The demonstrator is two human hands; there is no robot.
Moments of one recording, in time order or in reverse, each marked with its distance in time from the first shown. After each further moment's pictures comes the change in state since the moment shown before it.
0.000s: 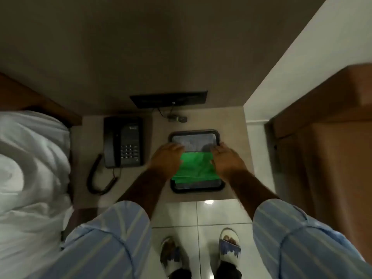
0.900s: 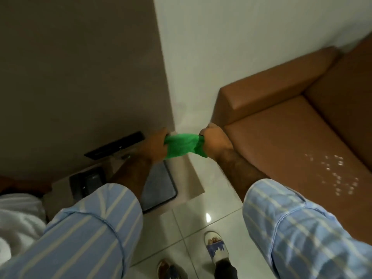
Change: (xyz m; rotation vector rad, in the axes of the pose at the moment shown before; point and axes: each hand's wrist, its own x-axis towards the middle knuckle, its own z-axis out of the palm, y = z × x) left_hand -0.002 0.187 -0.208 -0.294 0.151 0.133; right_hand -0.179 0.116 -0.184 0.282 0.295 0.257
